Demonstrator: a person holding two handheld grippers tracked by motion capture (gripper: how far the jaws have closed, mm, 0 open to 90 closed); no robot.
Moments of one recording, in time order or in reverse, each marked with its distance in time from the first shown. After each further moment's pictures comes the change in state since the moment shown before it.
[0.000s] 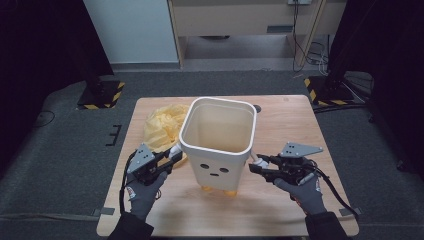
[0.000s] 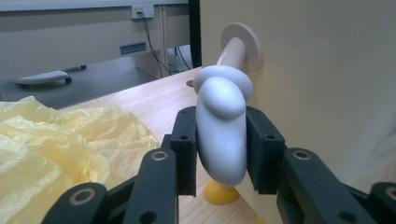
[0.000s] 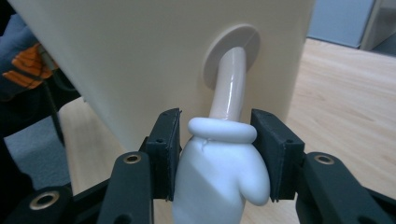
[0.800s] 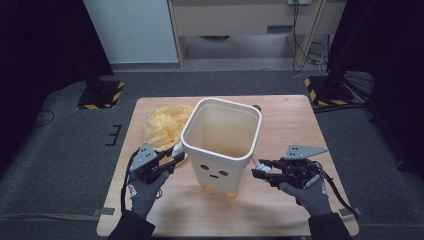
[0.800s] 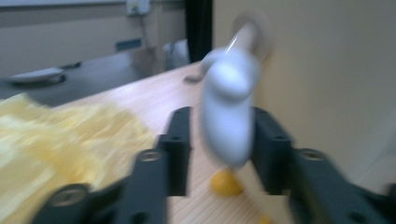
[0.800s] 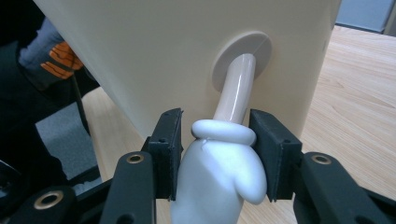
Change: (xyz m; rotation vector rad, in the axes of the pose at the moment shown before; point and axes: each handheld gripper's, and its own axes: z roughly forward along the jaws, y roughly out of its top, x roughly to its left) left arm 0.003 -0.003 0.003 0.043 0.014 0.043; right arm 0.007 0.004 -0.014 0.053 0.039 0.012
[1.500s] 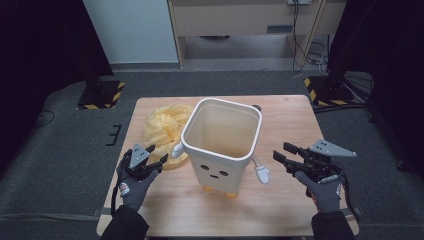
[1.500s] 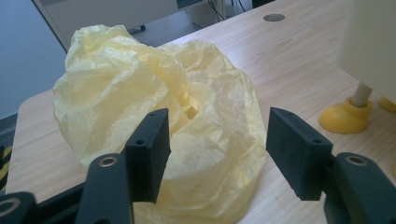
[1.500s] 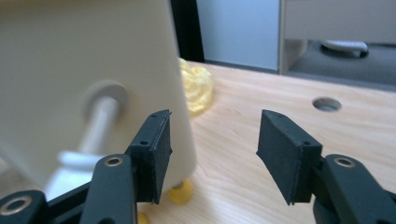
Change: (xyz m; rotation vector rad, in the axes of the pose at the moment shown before) left arm 0.049 -0.041 0.007 0.154 0.216 0.048; right arm -0.034 -0.014 -0.033 -0.214 -0.300 0.069
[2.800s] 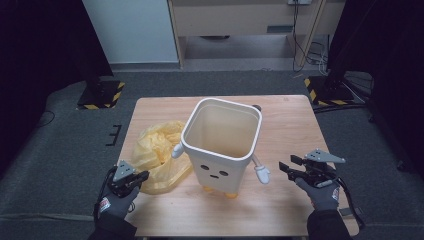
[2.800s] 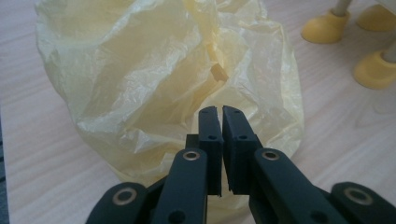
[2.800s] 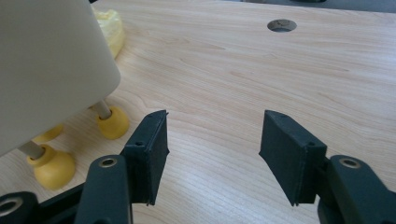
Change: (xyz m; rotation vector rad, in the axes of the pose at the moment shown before) left arm 0.003 -0.037 -0.059 0.242 -0.071 -0.073; right arm -0.034 -0.055 0.013 0.193 -0.158 0.013
